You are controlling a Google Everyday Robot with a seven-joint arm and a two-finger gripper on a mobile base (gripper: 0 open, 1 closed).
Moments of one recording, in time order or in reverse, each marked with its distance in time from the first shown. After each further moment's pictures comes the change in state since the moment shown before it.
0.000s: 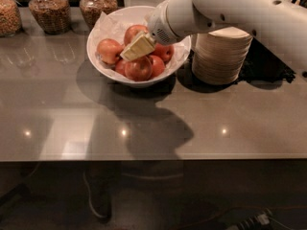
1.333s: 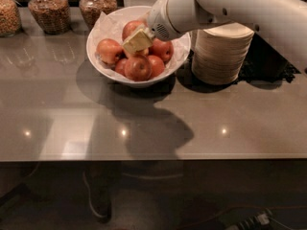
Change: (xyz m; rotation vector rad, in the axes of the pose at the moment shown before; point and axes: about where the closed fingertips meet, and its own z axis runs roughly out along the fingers) arm -0.016 0.000 -0.006 -0.006 -0.034 -0.003
